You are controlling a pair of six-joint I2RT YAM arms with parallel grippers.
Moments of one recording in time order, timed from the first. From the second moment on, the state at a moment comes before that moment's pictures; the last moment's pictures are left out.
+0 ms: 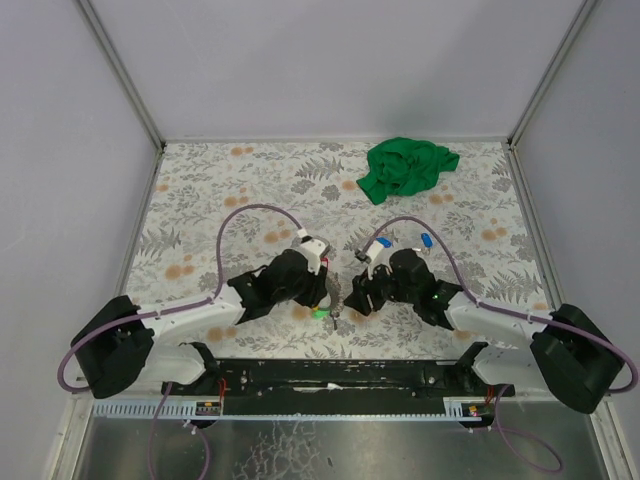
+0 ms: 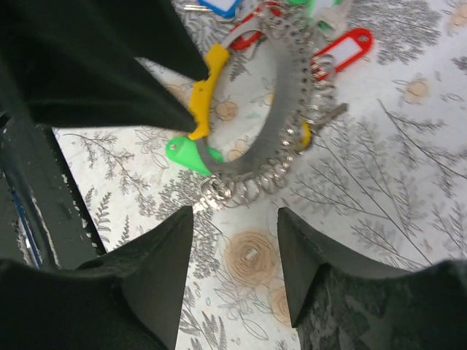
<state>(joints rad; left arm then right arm) -0.91 1.28 0.61 -0.01 -0.02 -0.33 0.73 1.17 0.40 0.24 -0.36 0.16</state>
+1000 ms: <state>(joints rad) -0.82 1.37 0.54 0.00 -0.06 -0.44 1.12 1.47 0.62 0.00 0.11 -0.11</state>
